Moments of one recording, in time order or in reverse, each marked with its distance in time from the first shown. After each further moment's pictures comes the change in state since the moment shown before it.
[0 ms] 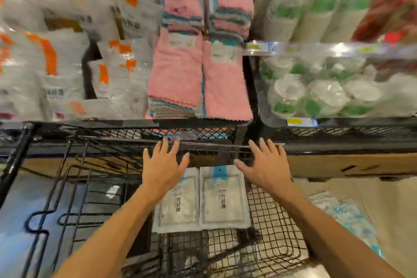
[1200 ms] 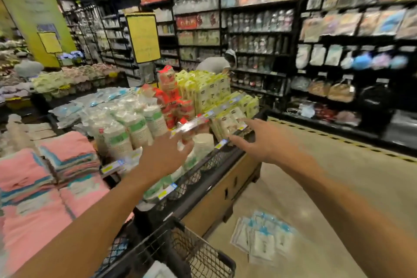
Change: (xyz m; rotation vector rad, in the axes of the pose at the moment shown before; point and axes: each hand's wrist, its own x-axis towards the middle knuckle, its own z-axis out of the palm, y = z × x) left_hand -0.157 0.292 -0.301 0.023 0.285 0.934; right_hand -0.327 0.150 -0.307 0.185 0.504 0.654
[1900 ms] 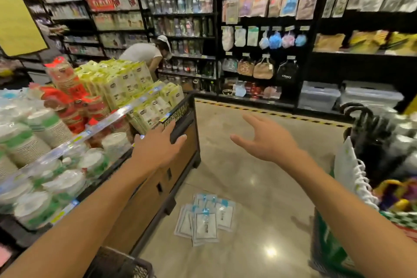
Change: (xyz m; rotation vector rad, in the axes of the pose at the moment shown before) left_hand 0.047 0.283 0.078 -0.019 -0.074 0.284; right_hand -0.091 0.280 -0.042 0.007 0.078 0.290
